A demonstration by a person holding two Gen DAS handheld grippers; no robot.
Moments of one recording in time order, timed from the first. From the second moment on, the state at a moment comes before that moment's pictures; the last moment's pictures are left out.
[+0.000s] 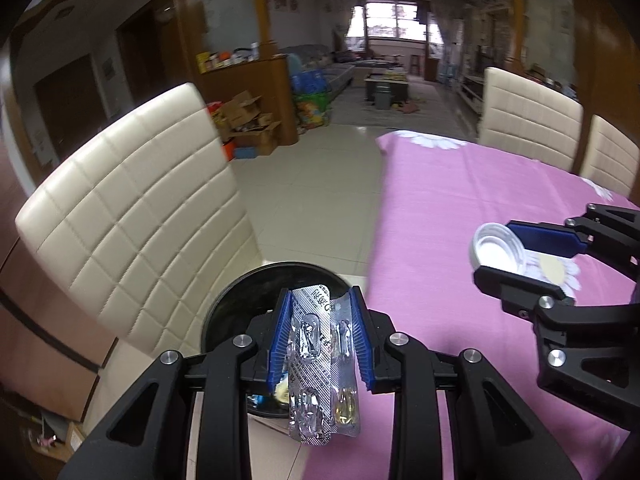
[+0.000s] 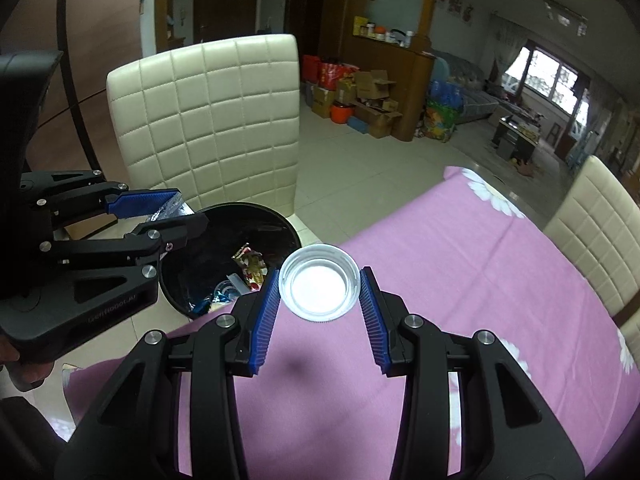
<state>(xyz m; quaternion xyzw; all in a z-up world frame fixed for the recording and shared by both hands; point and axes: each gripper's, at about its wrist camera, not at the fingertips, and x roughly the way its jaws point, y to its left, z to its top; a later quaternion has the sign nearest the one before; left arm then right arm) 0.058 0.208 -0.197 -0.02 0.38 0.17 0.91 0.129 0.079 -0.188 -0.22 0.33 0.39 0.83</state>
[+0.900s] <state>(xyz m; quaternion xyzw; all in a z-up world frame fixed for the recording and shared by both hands) 0.088 0.294 -0.235 -0.07 0.40 0.25 0.88 0.171 0.184 -0.222 -0.24 0.34 0.47 0.78</state>
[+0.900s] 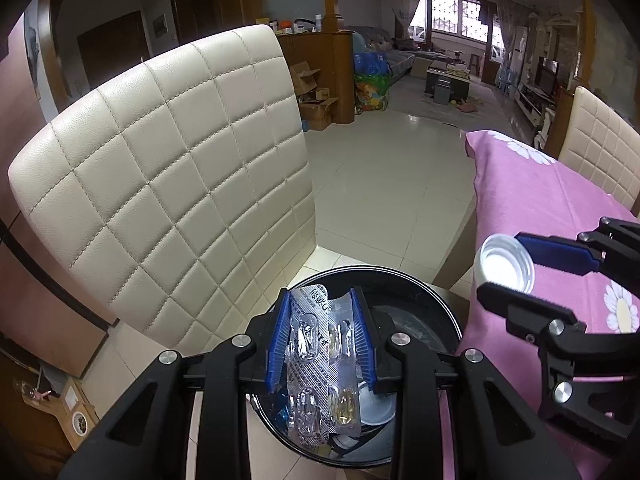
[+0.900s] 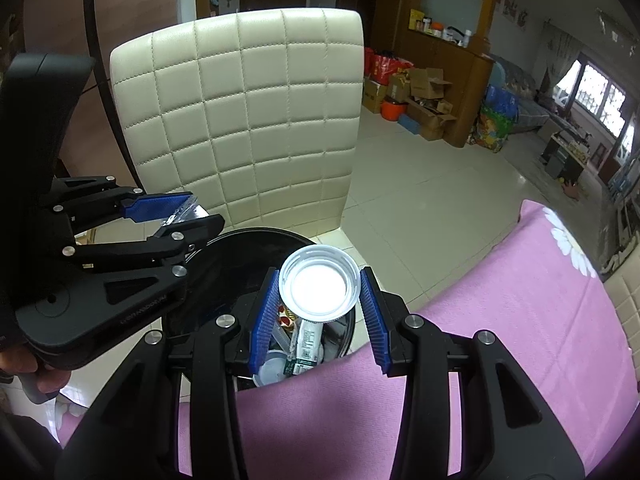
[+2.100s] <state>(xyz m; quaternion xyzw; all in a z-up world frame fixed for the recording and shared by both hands) 0.096 0.286 -0.237 -0.07 0.42 0.23 0.88 0.174 0.164 -0.229 -0.24 0.36 0.46 0.78</state>
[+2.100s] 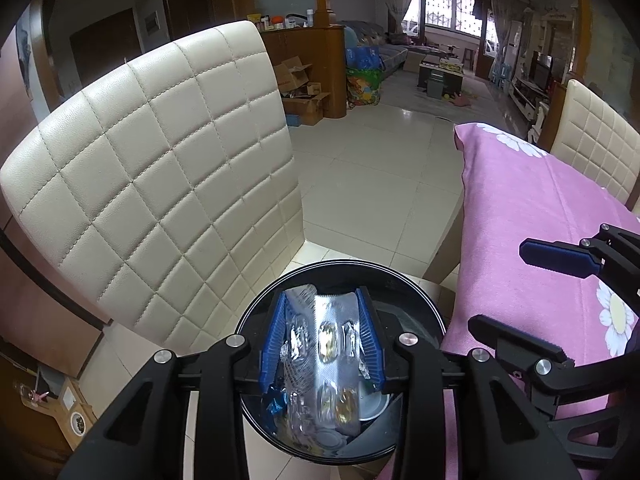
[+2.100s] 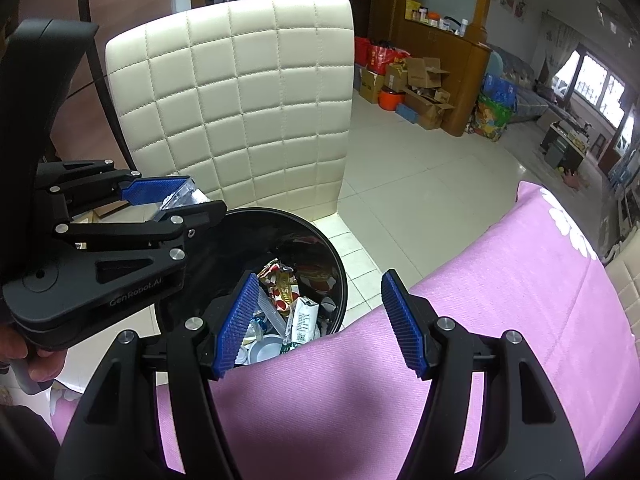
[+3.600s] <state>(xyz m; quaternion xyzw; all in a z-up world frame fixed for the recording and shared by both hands) 0.065 0.263 -0.207 -0.07 0.39 0.23 0.89 0.159 0.134 -0.200 -0.23 0.34 0.43 0.81</state>
